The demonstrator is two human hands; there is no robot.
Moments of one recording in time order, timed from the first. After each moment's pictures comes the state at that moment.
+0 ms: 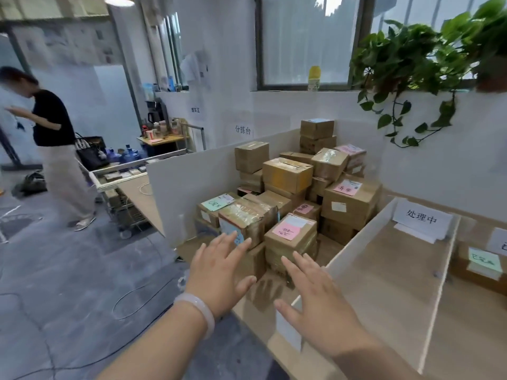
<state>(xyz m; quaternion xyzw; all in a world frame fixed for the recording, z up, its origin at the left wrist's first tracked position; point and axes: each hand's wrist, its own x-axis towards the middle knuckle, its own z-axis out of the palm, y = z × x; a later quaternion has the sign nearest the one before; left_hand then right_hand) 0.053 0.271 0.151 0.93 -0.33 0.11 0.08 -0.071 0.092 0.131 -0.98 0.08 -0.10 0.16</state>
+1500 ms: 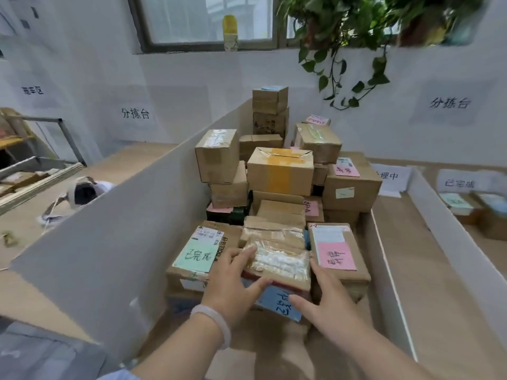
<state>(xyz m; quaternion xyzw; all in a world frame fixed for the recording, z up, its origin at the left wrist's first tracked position) 0.430 0.219 0.061 0.81 -0.47 -0.15 0.32 0.244 0.134 0.067 -0.78 0.47 -0.15 0.39</state>
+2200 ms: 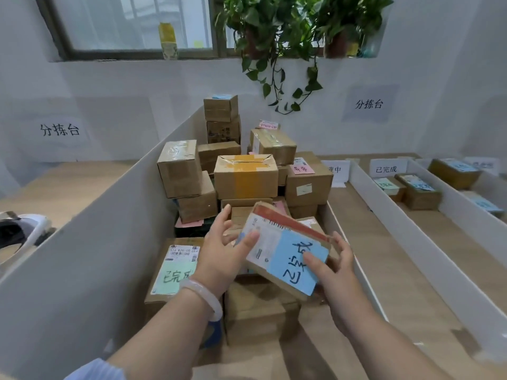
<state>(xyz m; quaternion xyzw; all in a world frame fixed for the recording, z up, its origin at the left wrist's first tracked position) 0.450 0.193 0.127 0.60 -0.43 -0.38 0.56 0.246 0.155 0.095 -0.46 0.45 -0.45 0.62</state>
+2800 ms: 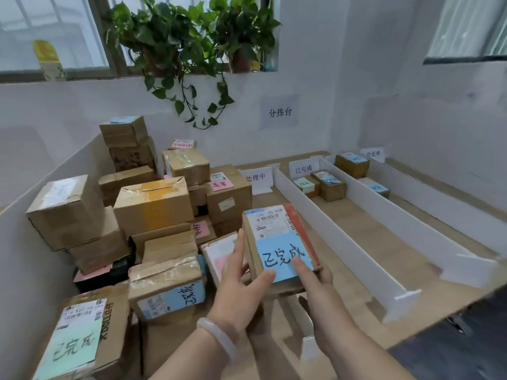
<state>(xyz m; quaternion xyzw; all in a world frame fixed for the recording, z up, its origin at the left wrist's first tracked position) 0.295 0.151 0.110 0.49 -0.49 -0.51 0.51 0.148 0.157 0.105 -0.32 0.53 -0.54 0.57</state>
